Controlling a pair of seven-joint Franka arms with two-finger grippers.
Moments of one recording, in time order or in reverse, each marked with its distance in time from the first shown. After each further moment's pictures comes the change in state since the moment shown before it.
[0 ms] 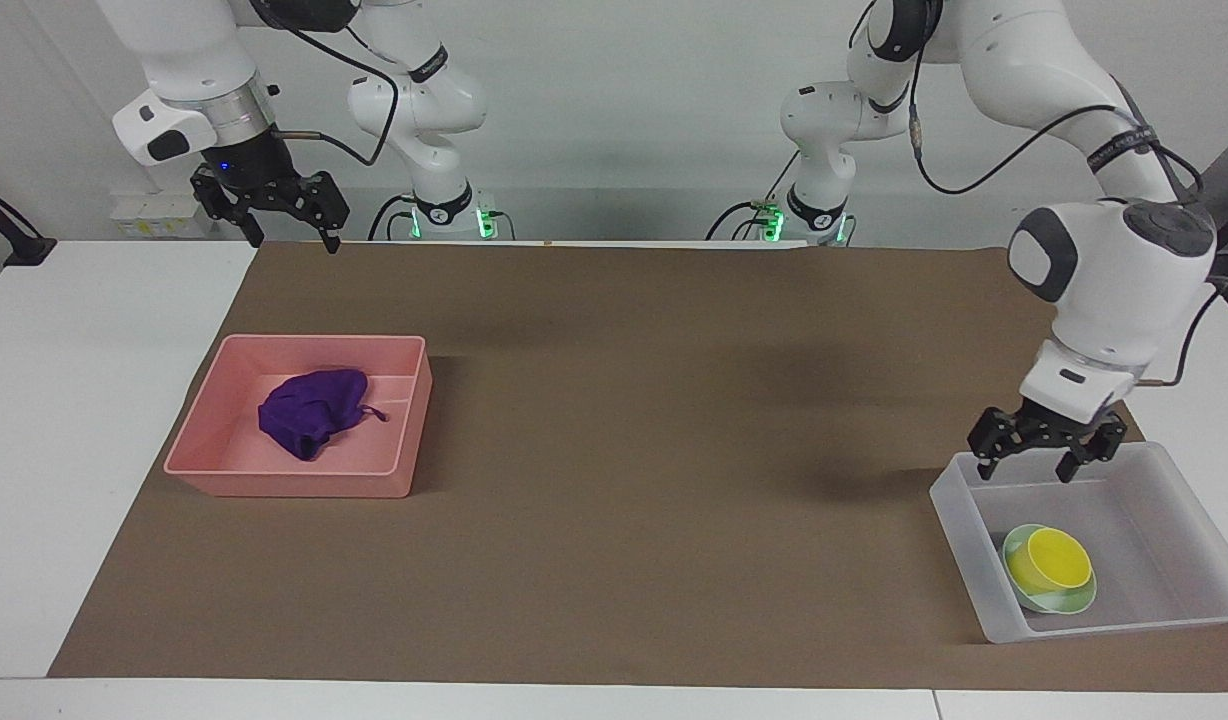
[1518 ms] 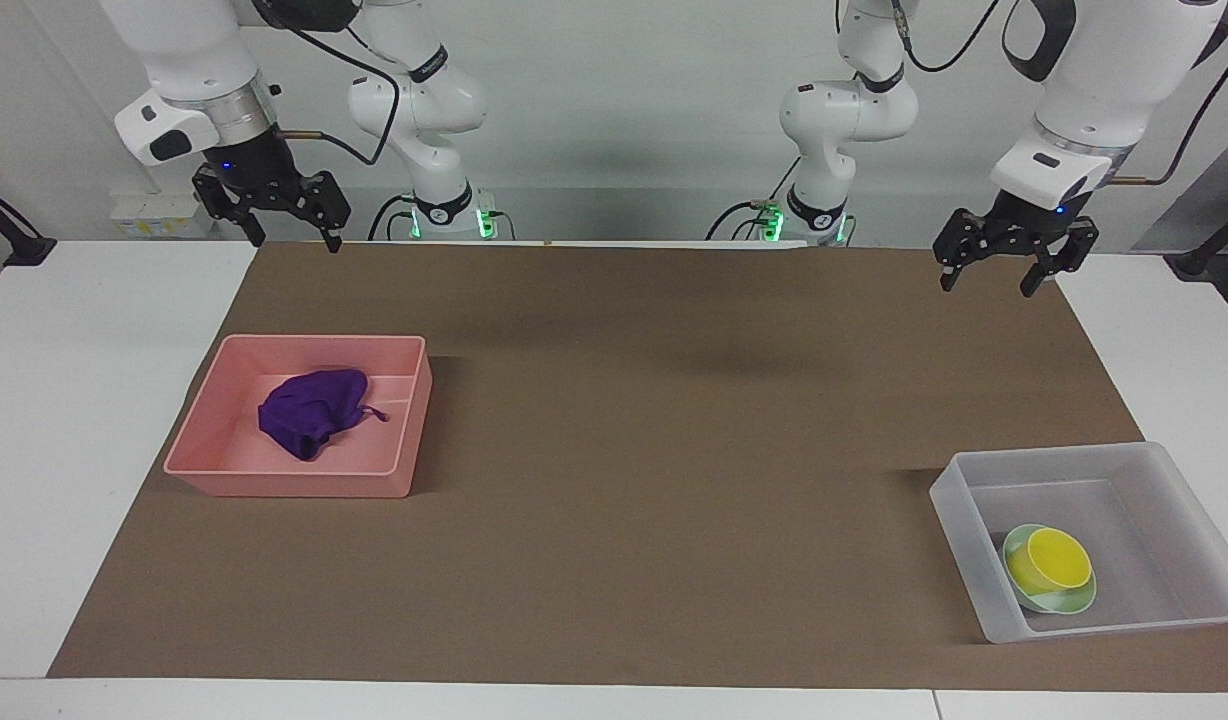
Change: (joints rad) left arm -0.022 -0.287 0.026 0.001 -0.039 -0.527 -0.032; right arm 0.000 -0.002 0.003 -0.005 0.000 0.000 0.000
